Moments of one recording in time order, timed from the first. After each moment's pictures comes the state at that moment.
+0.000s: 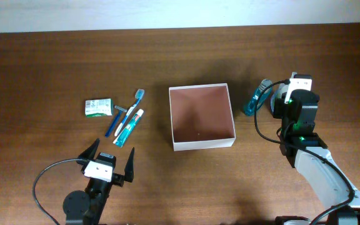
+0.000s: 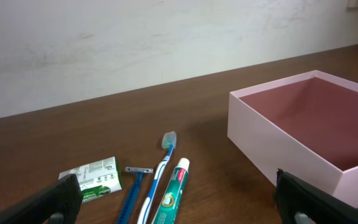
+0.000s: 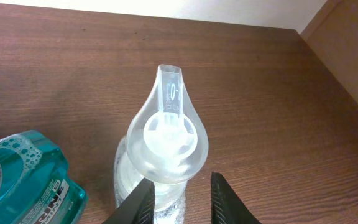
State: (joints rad) left arm -0.01 0.05 0.01 -0.05 0.26 0.11; right arm -0.05 1.37 0.65 0.20 0.31 -0.10
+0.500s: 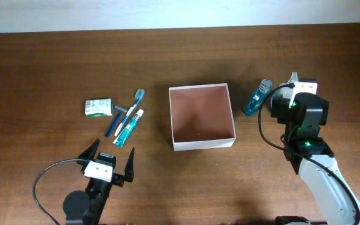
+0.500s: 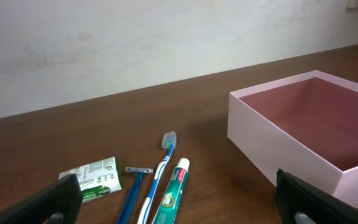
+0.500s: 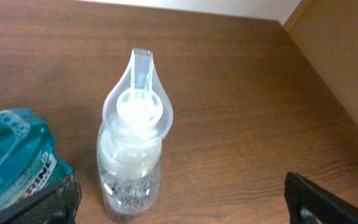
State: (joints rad) left arm -0.01 0.05 0.01 -0.05 0.26 0.11; right arm -0.05 1.27 0.66 0.06 0.36 -0.10
